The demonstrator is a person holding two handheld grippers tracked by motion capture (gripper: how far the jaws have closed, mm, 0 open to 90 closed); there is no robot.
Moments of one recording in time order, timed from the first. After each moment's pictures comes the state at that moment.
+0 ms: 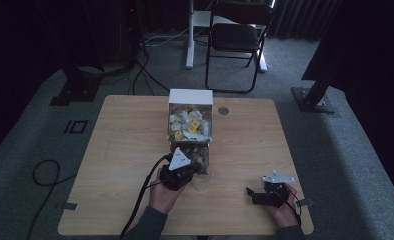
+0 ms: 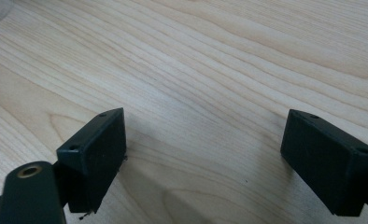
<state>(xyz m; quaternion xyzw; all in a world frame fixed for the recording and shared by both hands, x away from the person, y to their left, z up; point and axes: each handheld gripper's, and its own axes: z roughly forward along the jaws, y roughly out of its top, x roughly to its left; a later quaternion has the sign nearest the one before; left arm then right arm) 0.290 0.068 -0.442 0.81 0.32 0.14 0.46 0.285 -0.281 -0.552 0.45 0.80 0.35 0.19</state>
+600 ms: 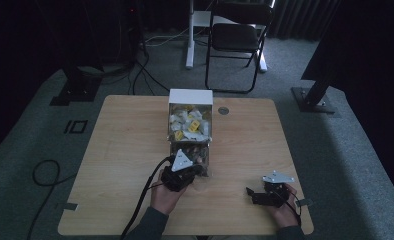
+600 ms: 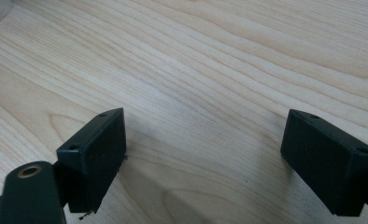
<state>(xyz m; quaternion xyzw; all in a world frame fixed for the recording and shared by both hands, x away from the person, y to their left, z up) 0.291 0.063 -0.450 0.82 0.32 0.13 0.45 0.285 -0.281 -0.552 0.45 0.80 0.35 0.19</state>
